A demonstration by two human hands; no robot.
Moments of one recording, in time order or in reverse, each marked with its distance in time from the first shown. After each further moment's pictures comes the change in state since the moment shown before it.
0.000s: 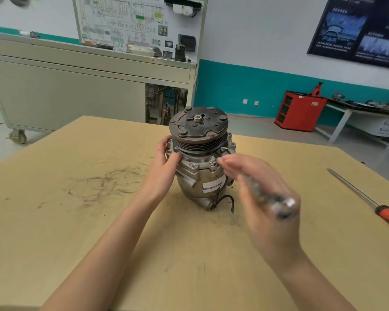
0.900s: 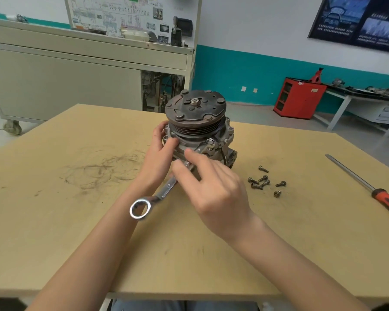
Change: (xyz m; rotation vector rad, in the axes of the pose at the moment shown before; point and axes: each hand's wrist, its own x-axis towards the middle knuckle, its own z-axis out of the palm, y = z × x) left_hand 0.003 -0.001 -0.001 0.036 -0.004 0.041; right_hand -0.003 0.010 0.051 -0.803 -0.014 -0.502
